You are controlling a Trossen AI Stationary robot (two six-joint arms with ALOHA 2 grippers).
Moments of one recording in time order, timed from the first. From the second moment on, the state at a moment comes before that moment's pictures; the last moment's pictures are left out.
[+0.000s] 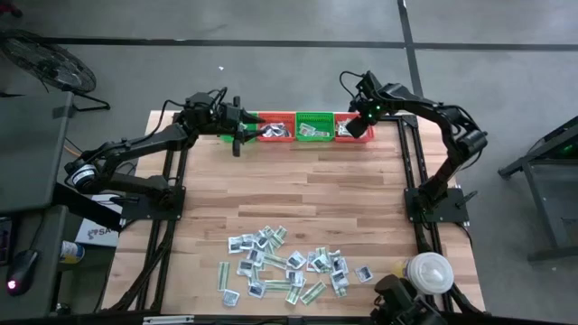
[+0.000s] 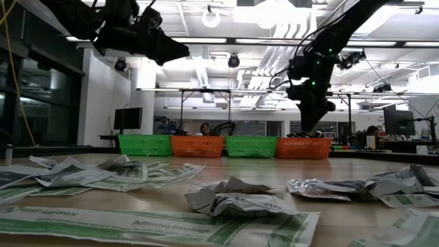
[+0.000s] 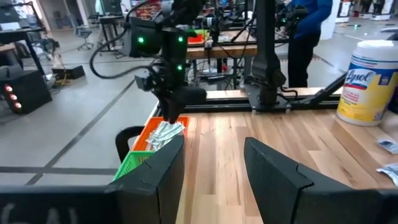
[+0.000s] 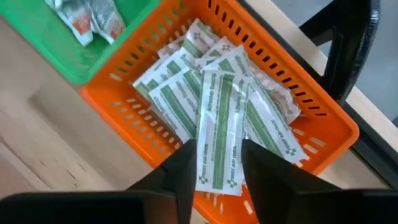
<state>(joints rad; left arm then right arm) 0.70 1.20 0.72 0.39 0.62 0.17 -0.97 1.68 1.19 -0.76 -0.10 -0.12</state>
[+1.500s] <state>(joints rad) 0.21 1.27 0.72 -0.08 0.40 0.06 -0.71 1.32 1.19 -0.83 -0.22 -0.11</state>
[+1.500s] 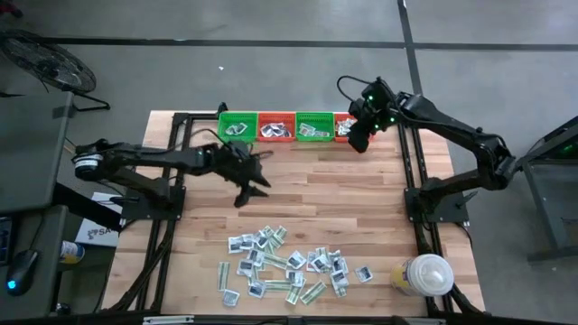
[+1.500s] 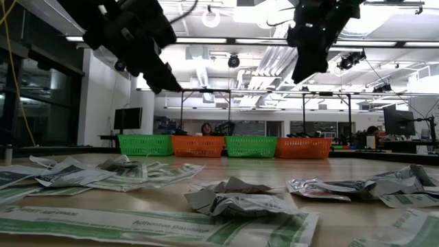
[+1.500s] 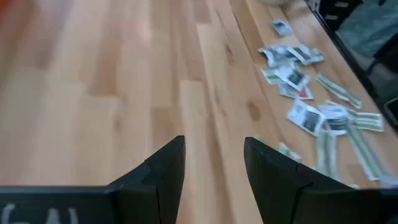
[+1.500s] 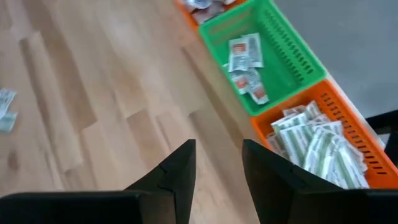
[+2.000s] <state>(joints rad) -0.03 1.58 0.76 0.04 0.33 -0.25 -0.56 1.12 1.19 -0.94 -0.21 -0.14</state>
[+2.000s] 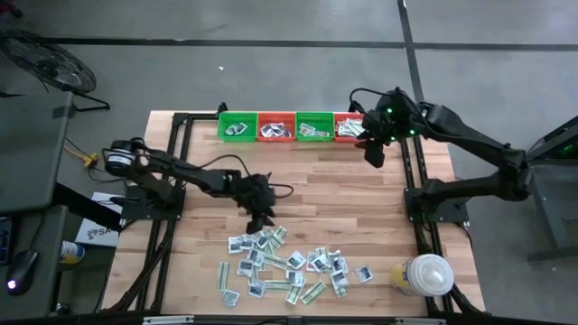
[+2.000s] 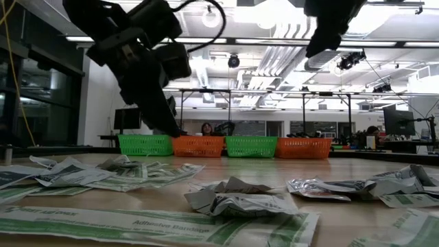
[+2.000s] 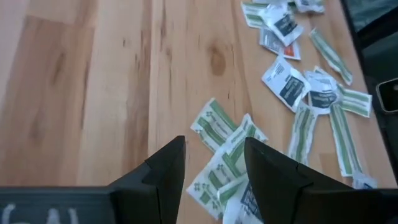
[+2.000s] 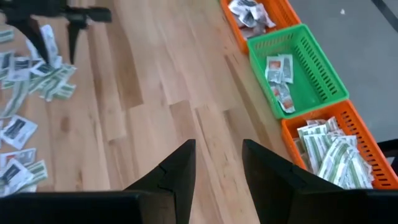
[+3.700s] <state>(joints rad) -0.07 1.75 0.86 -0.06 0.37 -0.31 -0.34 0.80 0.95 -0.95 -0.16 0.05</state>
